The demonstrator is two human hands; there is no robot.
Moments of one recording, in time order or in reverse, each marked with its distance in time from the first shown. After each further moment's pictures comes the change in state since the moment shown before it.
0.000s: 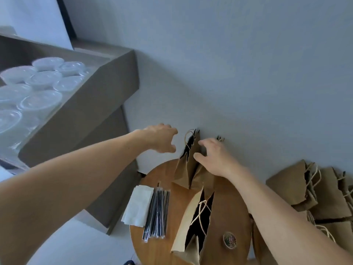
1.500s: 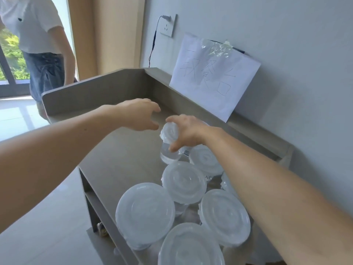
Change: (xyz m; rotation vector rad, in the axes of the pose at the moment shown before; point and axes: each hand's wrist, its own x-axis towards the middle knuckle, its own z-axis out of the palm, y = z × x) left_hand -0.170 -0.552 -0.095 -0.208 0.335 -0.543; right_hand 0.340 -0.564 0.072 -0.427 -0.218 -0.586
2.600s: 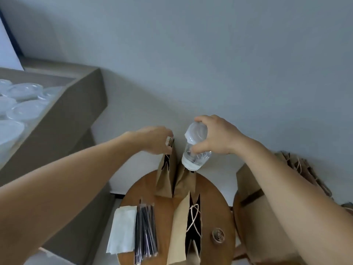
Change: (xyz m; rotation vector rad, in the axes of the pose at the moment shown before) left_hand -0.162 0.531 0.170 0.061 -0.352 0.760; right_hand -0.601 0.230 0.103 0.313 0.303 0.780
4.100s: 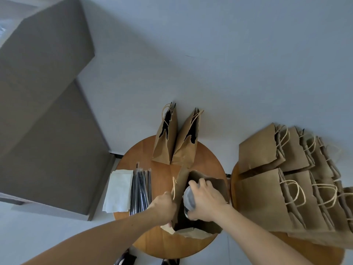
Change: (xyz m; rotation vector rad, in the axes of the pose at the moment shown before) left_hand -0.059 0.094 0.286 -0.773 -0.391 -0.503; right_hand -0.086 0.105 0.248 -0.245 -0.499 -0.014
